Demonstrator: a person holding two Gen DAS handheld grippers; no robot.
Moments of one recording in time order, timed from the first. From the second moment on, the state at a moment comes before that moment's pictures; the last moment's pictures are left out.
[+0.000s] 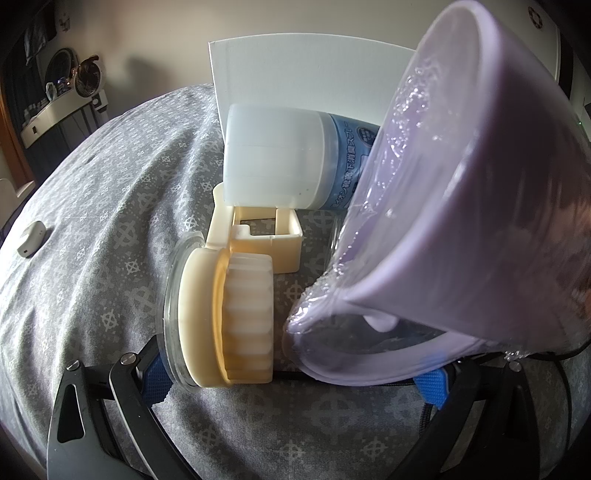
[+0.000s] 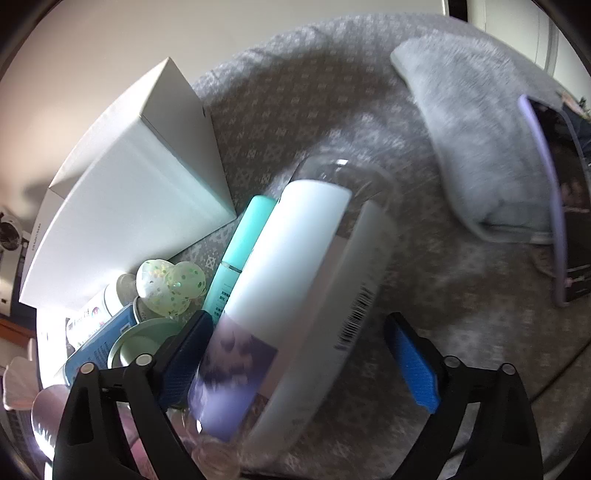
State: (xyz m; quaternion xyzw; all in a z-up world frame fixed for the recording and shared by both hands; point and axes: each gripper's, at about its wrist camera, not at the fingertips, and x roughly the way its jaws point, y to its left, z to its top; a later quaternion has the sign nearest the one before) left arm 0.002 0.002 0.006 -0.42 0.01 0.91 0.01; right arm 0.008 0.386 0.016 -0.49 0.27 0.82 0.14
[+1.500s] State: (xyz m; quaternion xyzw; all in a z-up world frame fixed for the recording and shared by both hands) left arm -0.001 -0.001 0.004 -0.42 0.01 0.91 0.01; right arm -0.032 0.328 0.271 -0.18 0.12 0.97 0.10
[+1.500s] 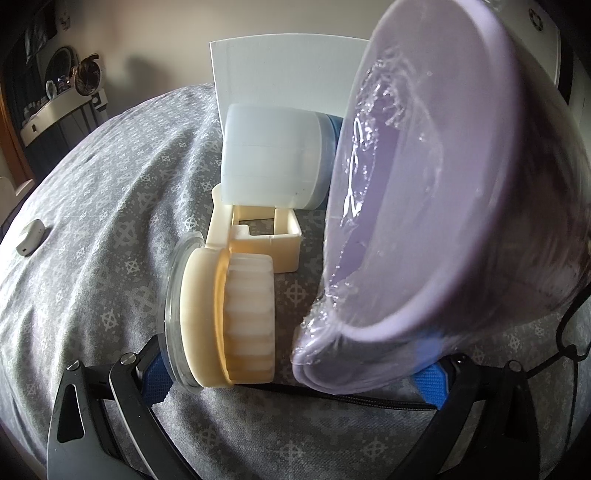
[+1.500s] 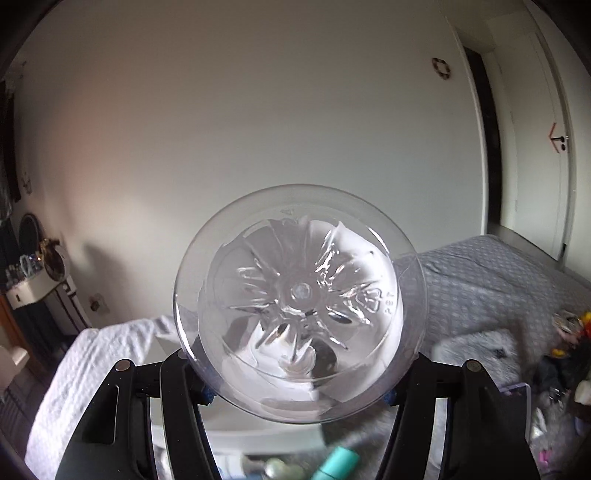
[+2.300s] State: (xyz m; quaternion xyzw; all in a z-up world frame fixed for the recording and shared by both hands) left arm 0.002 0.001 0.006 -0.42 0.01 0.91 0.01; right arm -0.124 0.382 0.117 -0.35 0.32 0.88 0.04
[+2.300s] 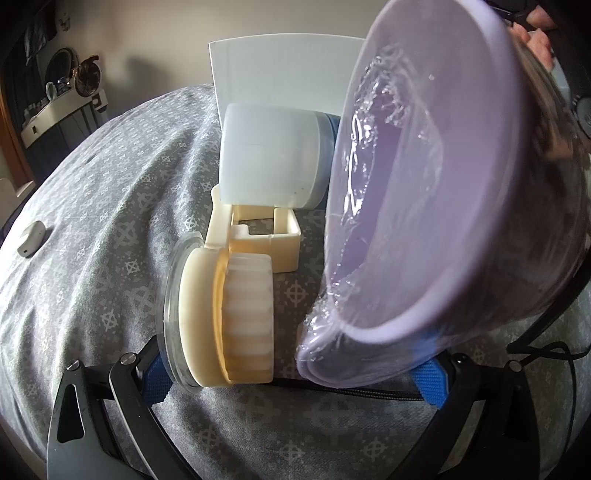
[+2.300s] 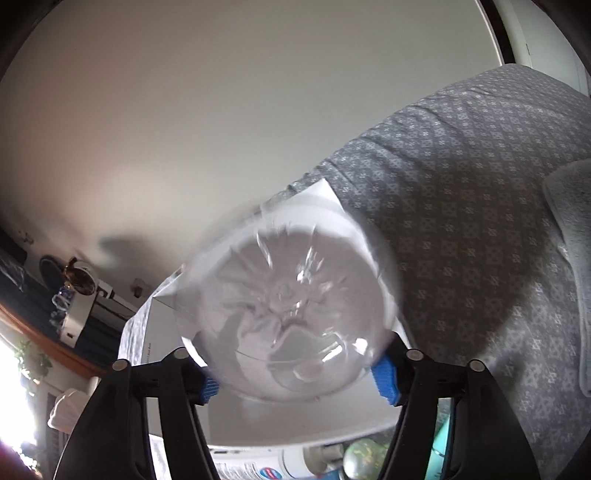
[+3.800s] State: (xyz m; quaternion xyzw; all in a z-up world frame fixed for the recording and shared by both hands) left arm 0.007 -0.001 0.011 -0.42 0.01 0.91 0.01; right arm 0.153 0.317 0.119 -0.36 0.20 0.90 0.14
